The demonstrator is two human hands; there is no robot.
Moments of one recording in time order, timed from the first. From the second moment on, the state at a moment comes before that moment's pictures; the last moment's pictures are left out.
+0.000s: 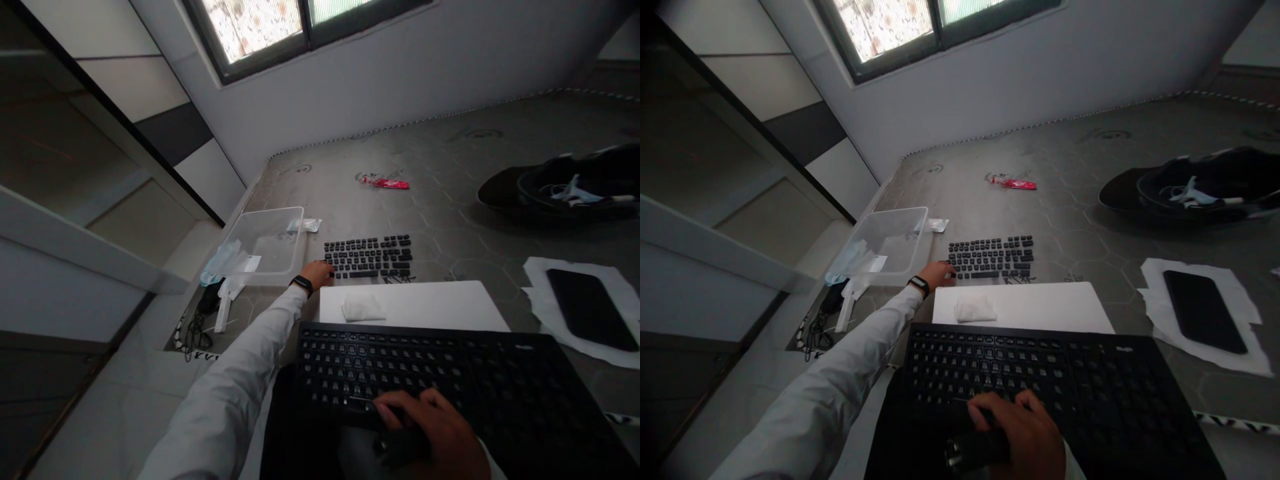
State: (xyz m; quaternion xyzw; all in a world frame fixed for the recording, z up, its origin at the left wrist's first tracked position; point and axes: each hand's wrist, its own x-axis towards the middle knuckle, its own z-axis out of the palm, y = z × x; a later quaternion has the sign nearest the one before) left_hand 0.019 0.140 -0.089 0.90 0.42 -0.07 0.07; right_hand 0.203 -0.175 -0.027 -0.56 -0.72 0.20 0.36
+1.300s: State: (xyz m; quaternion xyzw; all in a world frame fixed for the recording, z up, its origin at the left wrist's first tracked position) left_hand -0.041 -0.002 -0.029 0.72 0.63 0.30 0.04; right_hand 0.179 -0.186 -0.024 -0.58 -0.69 0.22 0.38
